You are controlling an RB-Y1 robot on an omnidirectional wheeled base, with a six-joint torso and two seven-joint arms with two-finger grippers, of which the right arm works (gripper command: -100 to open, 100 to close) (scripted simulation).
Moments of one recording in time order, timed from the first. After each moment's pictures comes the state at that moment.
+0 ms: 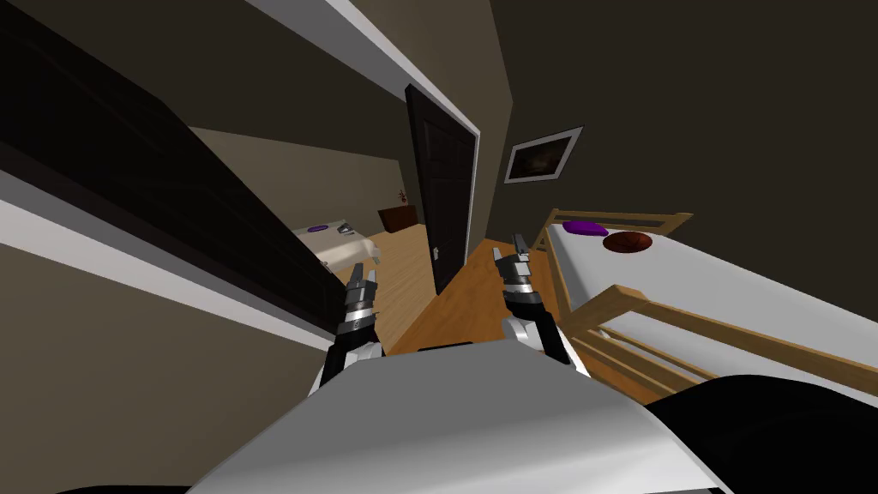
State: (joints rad) arm 0.50 -0.04 0.04 -2.35 -0.07 -0.36 0.00
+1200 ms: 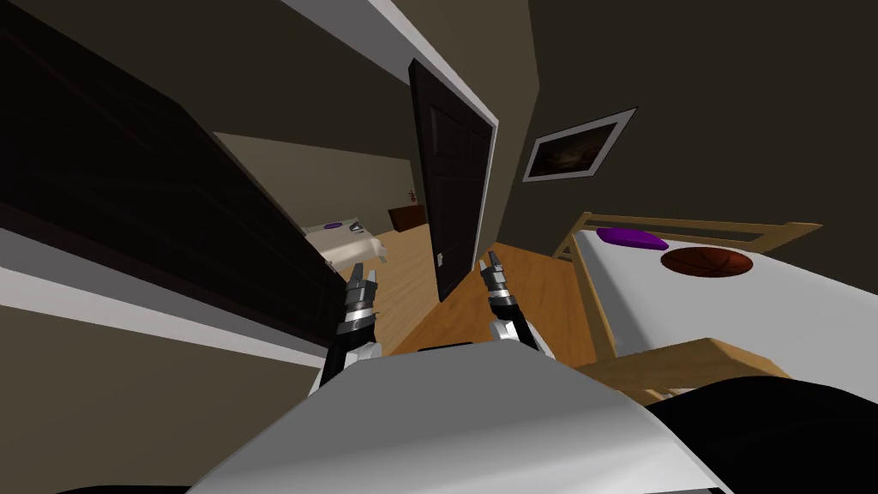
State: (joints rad) arm 0.44 -0.07 0.11 -2.07 -0.05 -0.45 -0.01
